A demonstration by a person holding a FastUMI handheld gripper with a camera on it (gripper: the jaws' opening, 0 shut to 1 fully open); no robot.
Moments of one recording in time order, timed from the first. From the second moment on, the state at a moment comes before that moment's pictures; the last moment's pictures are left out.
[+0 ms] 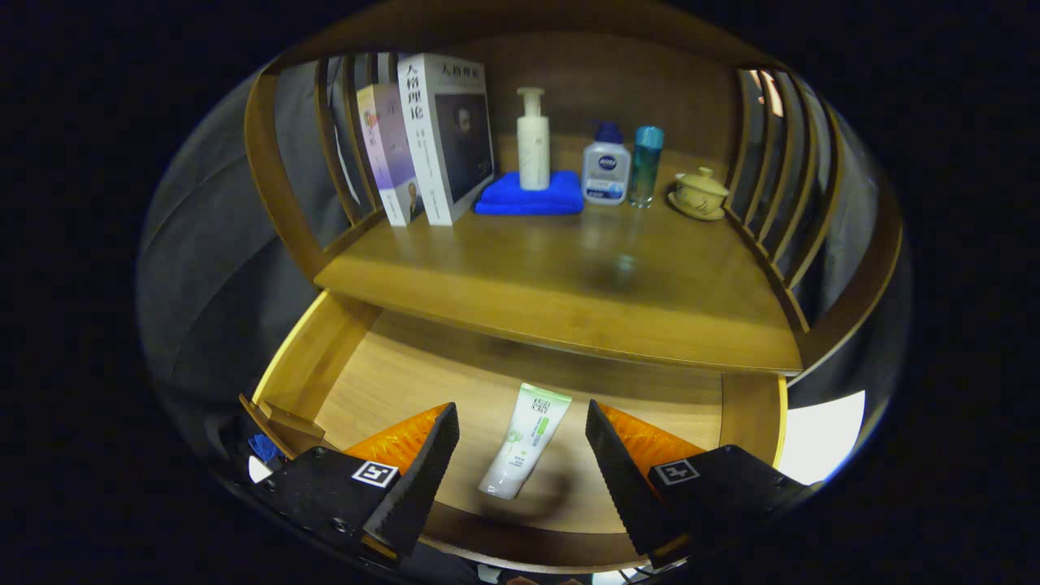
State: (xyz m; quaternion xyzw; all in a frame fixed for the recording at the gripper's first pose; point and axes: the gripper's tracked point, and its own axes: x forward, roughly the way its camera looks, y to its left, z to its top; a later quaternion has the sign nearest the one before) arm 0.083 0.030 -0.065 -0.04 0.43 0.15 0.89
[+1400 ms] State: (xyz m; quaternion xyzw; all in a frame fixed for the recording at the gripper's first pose) arm 0.079 0.031 -0.173 -0.10 0.60 0.16 0.77
